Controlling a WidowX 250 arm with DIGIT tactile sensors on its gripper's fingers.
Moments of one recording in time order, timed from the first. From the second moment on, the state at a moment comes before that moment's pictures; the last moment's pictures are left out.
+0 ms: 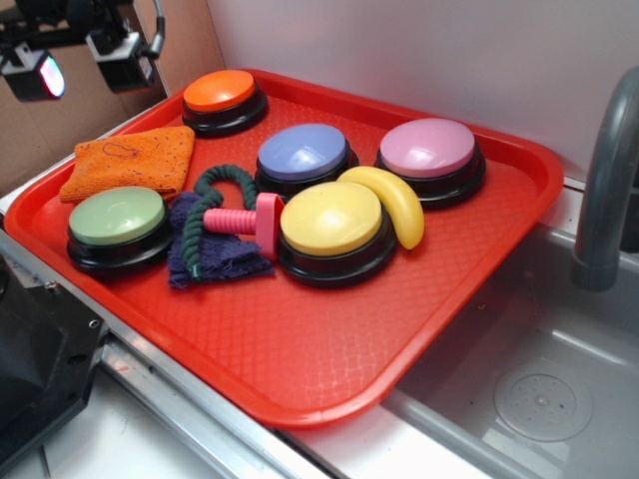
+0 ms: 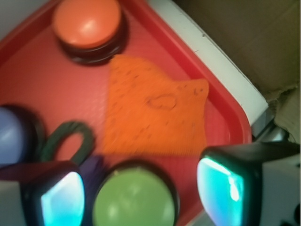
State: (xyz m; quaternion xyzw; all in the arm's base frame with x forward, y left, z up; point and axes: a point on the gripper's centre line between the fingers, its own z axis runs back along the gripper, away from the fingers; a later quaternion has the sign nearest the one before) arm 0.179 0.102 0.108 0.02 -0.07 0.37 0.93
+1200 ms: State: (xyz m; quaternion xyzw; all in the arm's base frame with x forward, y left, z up) arm 0.198 0.127 0.020 -0.02 -0.08 0.41 0.91
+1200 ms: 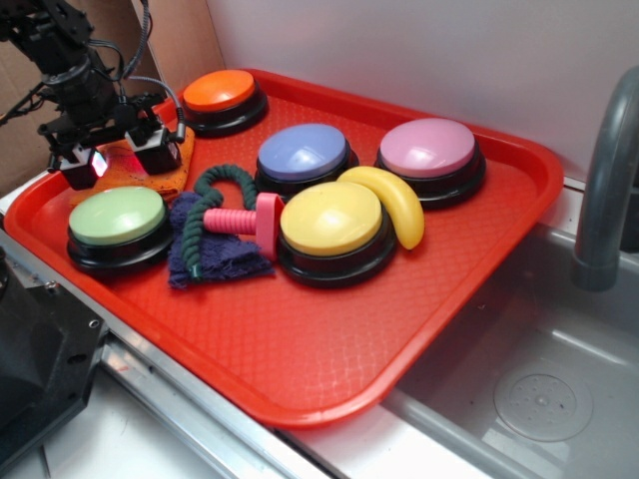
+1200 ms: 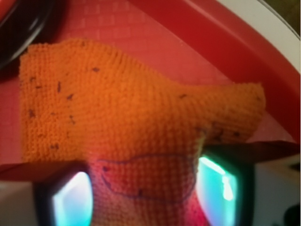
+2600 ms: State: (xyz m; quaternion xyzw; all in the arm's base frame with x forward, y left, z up) arm 0.211 0.110 0.091 0.04 -0.04 0.40 0.92
